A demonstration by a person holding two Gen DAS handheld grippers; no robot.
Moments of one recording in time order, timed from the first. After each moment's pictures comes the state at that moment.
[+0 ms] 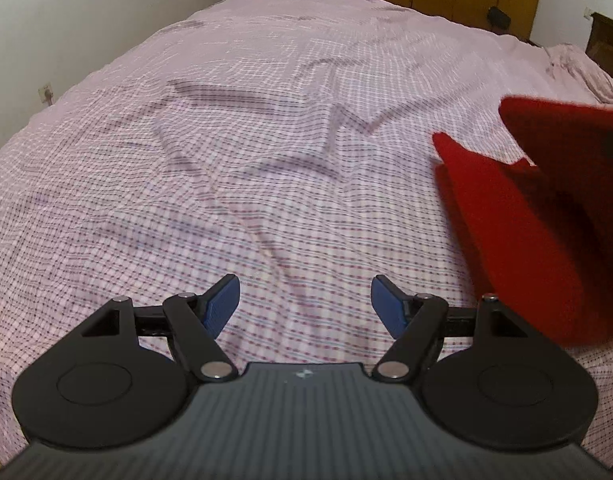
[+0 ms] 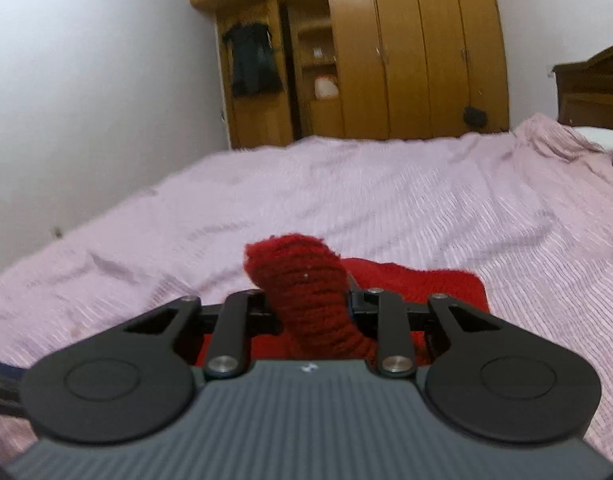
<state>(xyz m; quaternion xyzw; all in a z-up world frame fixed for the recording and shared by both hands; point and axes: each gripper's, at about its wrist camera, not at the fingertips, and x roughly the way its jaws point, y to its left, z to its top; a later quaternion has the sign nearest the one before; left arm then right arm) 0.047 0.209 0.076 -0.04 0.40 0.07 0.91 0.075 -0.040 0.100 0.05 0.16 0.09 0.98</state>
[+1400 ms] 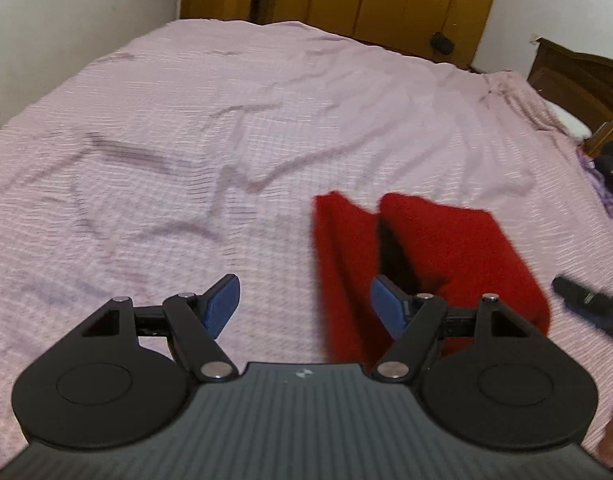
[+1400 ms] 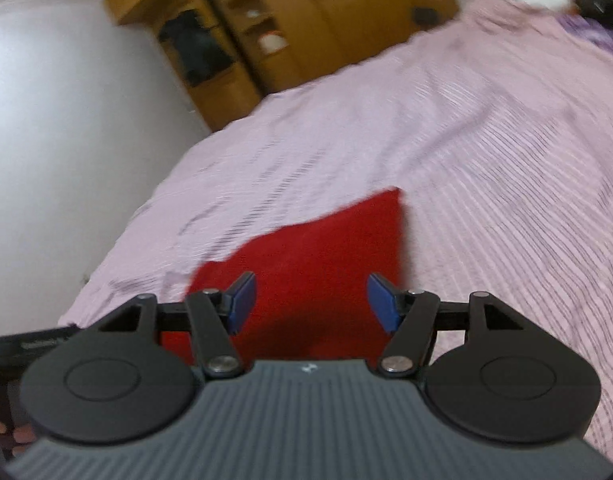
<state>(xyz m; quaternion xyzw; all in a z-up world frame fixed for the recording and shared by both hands) 0.074 0.143 0.131 -0.07 0.36 -0.03 0.93 0.041 -0.134 0.081 0.24 0.27 0.06 0.93</state>
